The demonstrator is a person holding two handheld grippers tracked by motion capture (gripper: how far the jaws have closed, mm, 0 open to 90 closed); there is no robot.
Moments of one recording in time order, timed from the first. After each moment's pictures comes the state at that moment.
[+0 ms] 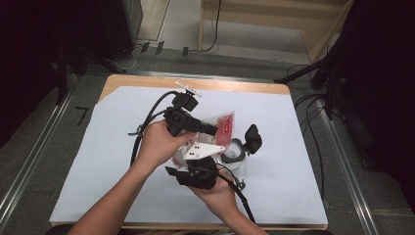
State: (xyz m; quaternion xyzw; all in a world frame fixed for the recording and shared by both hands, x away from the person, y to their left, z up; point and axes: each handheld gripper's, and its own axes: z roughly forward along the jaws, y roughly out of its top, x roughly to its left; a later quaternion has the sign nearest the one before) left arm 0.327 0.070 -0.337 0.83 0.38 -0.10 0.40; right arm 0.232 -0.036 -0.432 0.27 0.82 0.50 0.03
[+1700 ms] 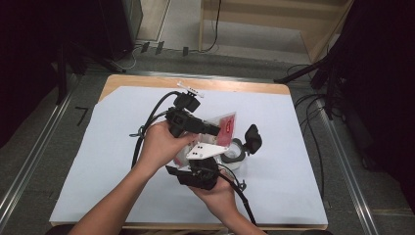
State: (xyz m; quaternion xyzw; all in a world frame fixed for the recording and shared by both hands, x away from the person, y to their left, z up) left arm 0.323 0.066 -0.334 0.83 0.37 -0.08 0.40; right arm 0.232 -0.040 -0.433 0.28 0.81 0.52 0.03
